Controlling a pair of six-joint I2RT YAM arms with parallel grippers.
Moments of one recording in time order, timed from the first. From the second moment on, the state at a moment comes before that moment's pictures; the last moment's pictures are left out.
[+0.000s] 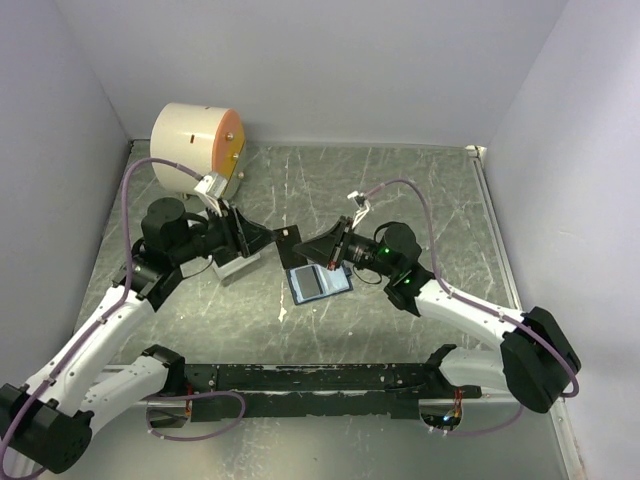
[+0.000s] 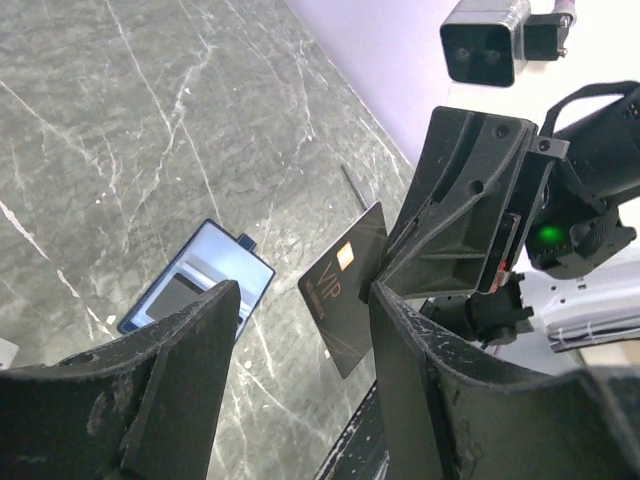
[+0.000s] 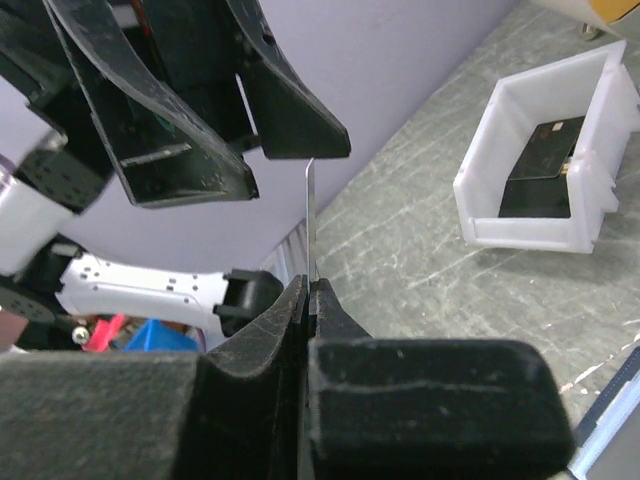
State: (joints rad) left arm -0.44 0.90 0.83 -0.10 0.54 -0.49; right arm 0.71 1.20 0.61 0.69 -0.51 0.81
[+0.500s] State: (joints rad) left arm -0.44 0.95 0.71 0.17 0.56 -0.70; right arm 0.71 1.25 0.59 0.80 -0.44 0.92
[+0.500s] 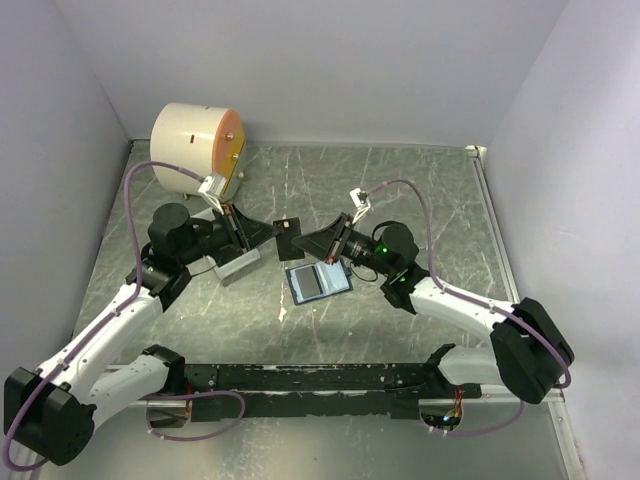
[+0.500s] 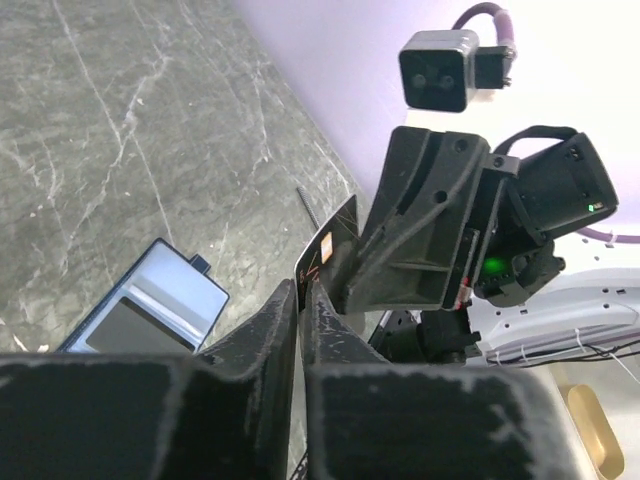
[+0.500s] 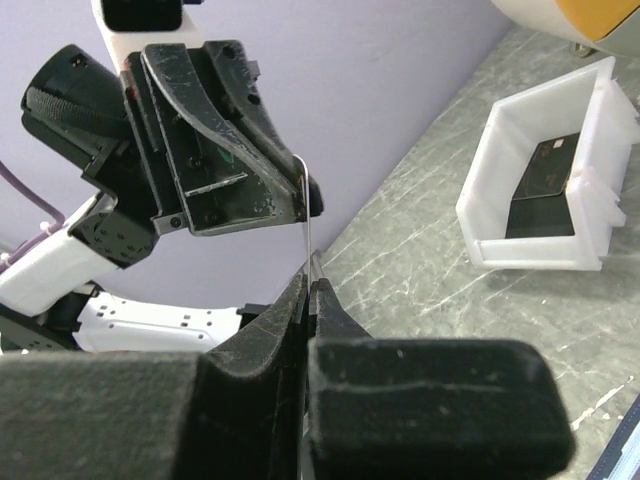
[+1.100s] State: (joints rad) left arm -0.44 0.99 0.68 0.17 0.57 -0.67; right arm 0.66 1.20 0.60 0.45 -0.37 0.73
